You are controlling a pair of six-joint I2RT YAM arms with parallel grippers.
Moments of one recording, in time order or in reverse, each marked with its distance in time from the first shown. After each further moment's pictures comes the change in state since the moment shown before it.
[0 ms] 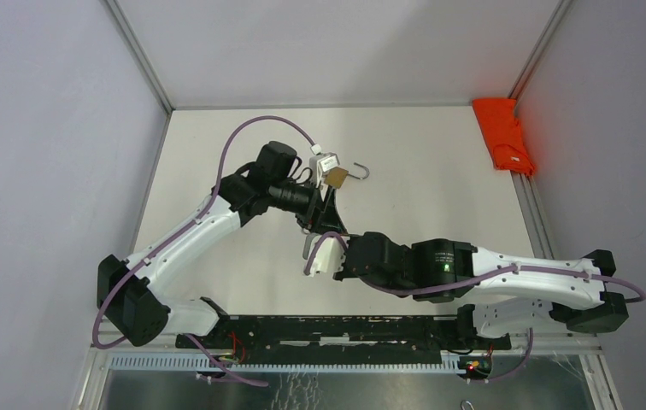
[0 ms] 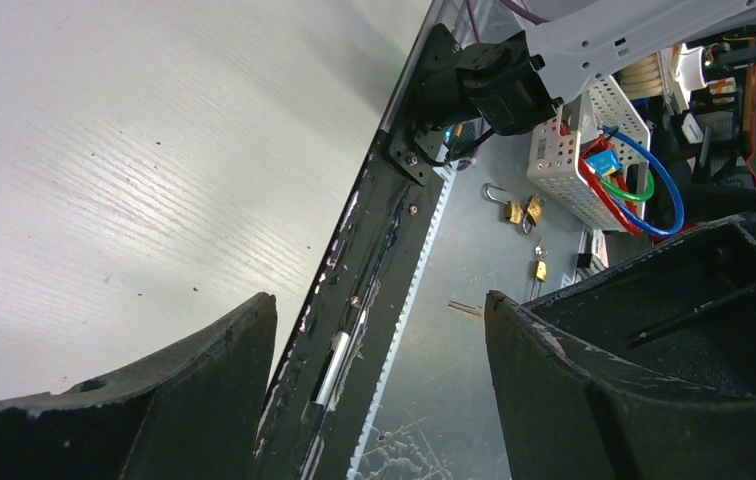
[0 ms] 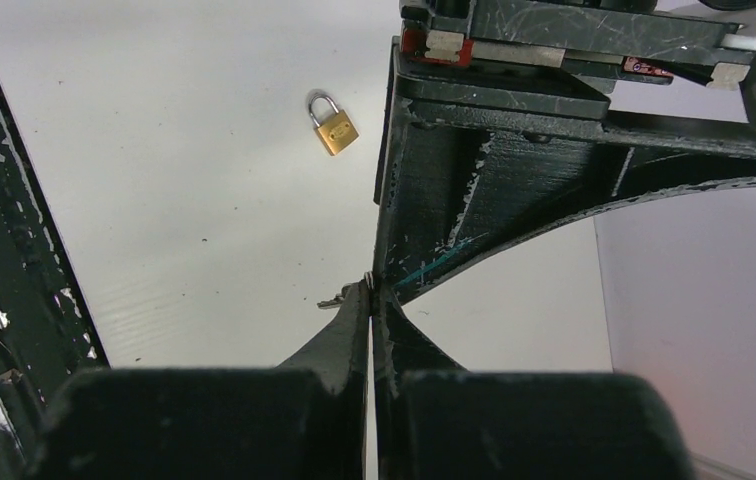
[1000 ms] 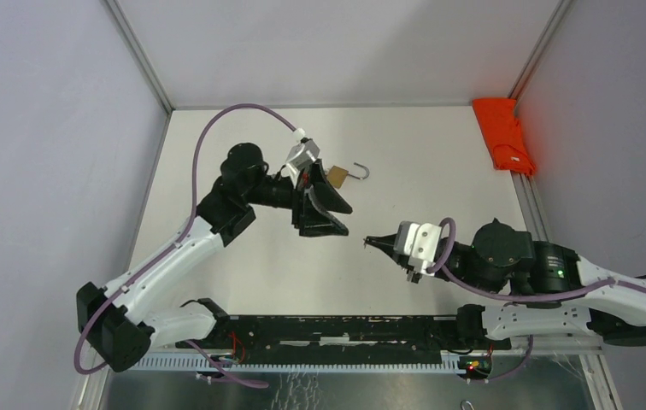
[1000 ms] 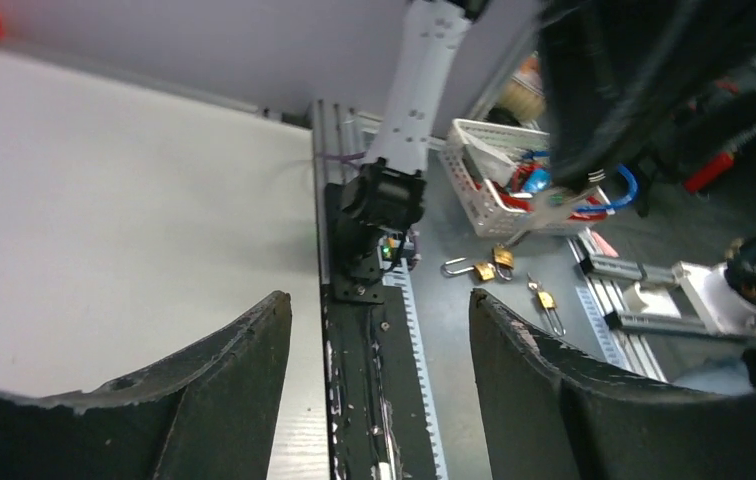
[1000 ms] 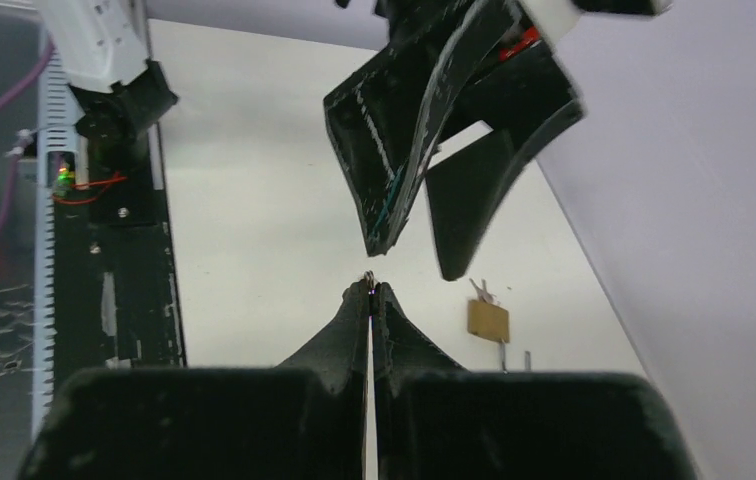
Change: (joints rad) left arm 0.002 -0.154 -0.137 0.625 0.225 -0.073; right arm 0.001 -0.383 -0.021 0.158 -0.251 0.010
